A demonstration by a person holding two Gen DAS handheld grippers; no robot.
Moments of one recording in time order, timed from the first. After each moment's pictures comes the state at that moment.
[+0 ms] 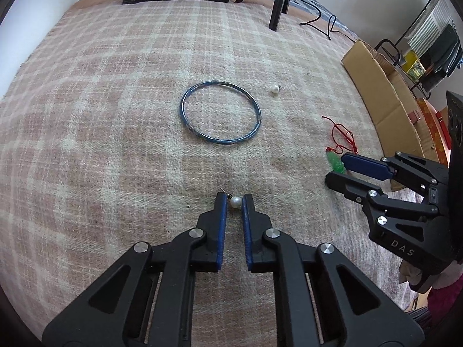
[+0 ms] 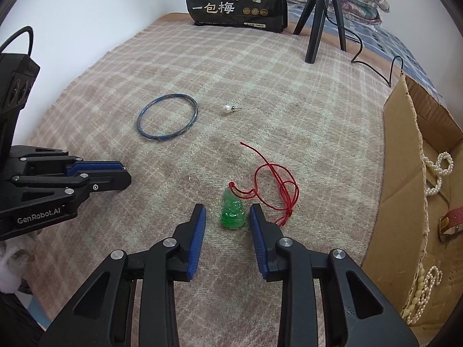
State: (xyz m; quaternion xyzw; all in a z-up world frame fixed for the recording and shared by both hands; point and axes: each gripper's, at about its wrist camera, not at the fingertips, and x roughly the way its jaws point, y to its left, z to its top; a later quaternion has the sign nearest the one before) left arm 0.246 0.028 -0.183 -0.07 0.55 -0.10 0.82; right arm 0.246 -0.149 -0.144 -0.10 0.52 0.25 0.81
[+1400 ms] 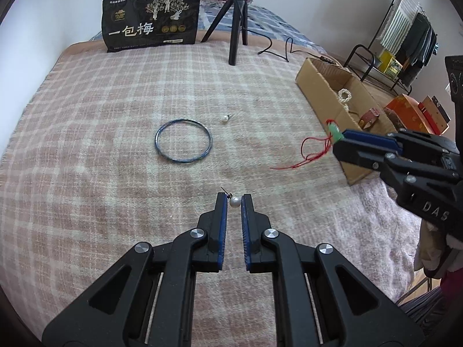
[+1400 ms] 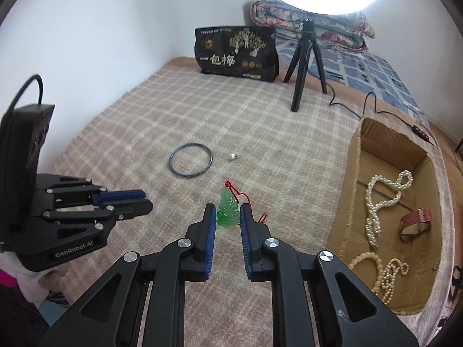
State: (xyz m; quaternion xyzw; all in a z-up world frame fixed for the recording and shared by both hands) left arm 0.207 0.000 -0.127 -0.04 0.48 -0.14 0.86; right arm 0.215 -0.175 -0.059 -0.07 0.45 0.26 0.85
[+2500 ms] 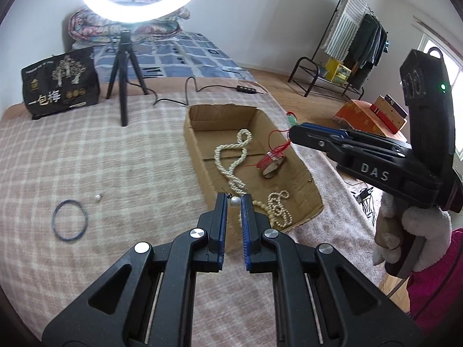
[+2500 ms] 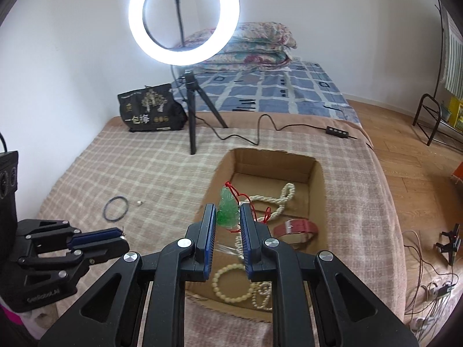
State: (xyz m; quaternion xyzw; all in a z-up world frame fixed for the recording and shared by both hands) left arm 0.228 -0.149 -0.055 -0.05 0.42 -0.26 0.87; right arm 0.247 -0.330 -0.004 0.00 0.40 0.15 0.91
